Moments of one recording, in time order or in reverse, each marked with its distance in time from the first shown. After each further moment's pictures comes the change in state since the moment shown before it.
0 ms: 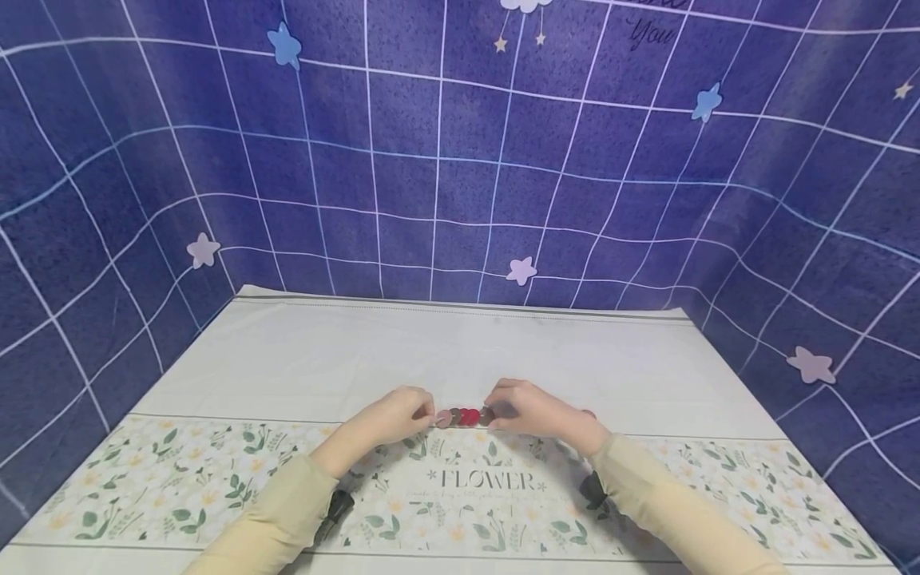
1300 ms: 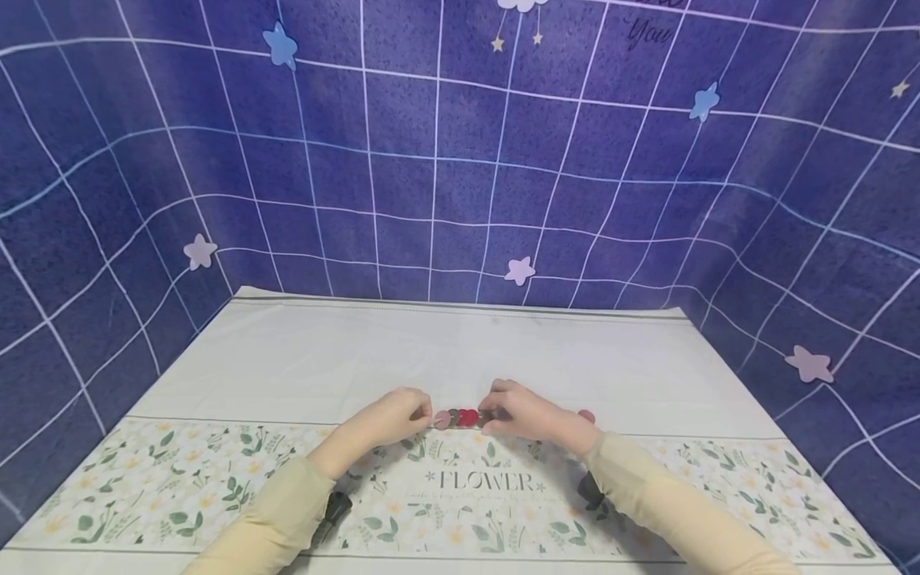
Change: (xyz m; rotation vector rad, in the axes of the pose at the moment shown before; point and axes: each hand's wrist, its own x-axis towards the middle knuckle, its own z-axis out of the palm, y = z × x) left_hand 0.000 -0.003 0.000 -0.007 0.003 0.026; right_hand 0.005 0.000 0.009 -0.011 0.004 -0.017
